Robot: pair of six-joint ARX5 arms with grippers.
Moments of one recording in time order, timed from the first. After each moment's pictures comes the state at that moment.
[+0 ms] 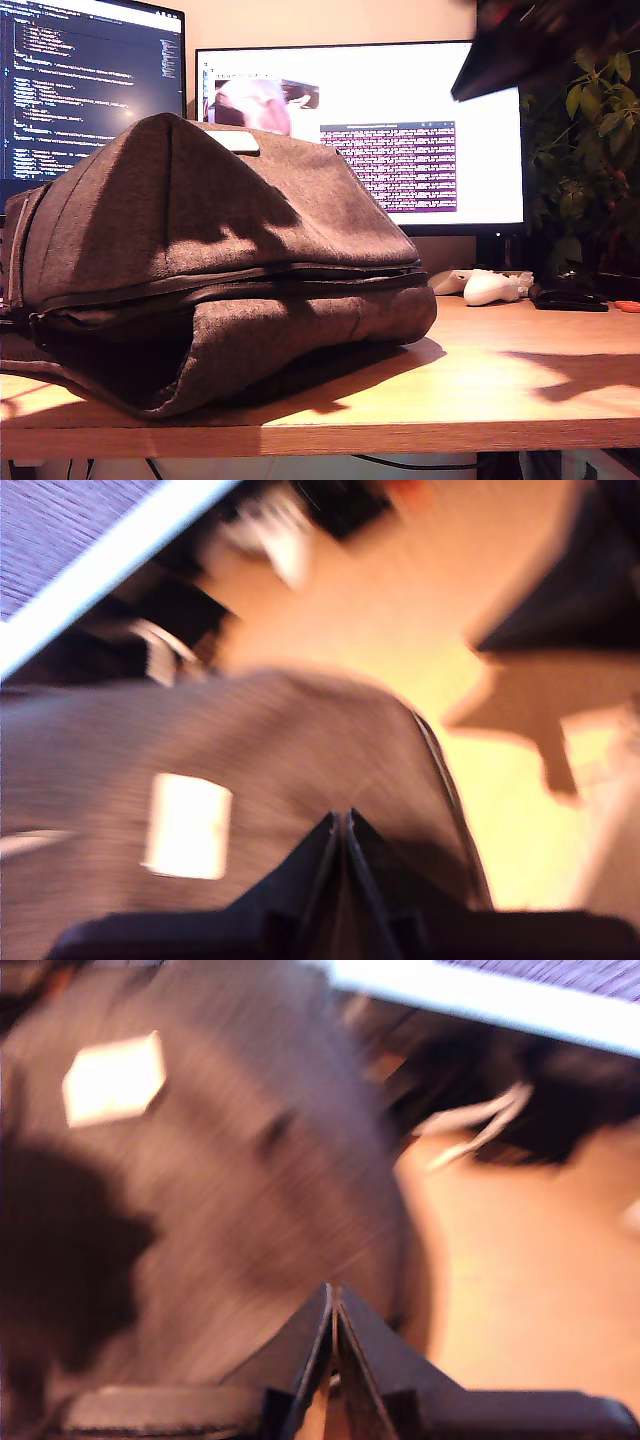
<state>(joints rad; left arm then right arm) -0.68 1.17 1.19 -0.46 0.01 0.19 0.46 1.02 0.76 -0.08 -0.07 -0.03</state>
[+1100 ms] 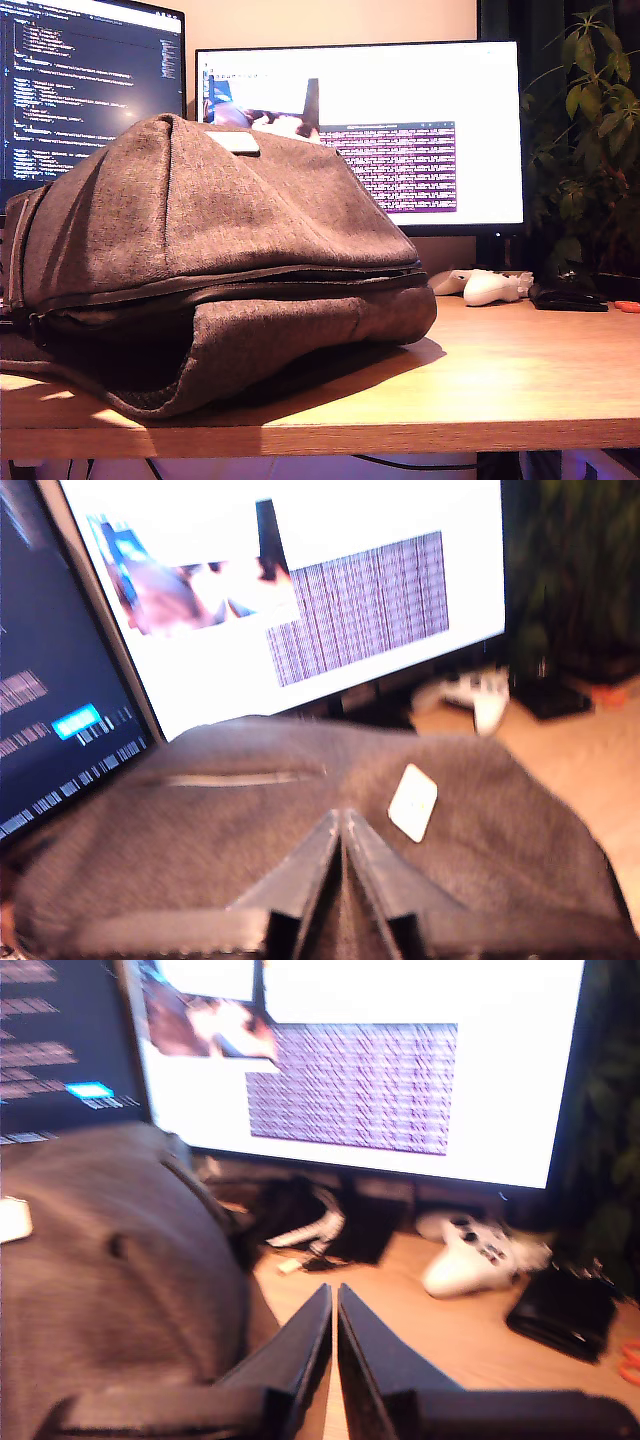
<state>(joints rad) -0.46 0.64 0.73 -0.21 -0.01 0.08 0.17 0.54 0.54 -0.08 -0.17 -0.03</state>
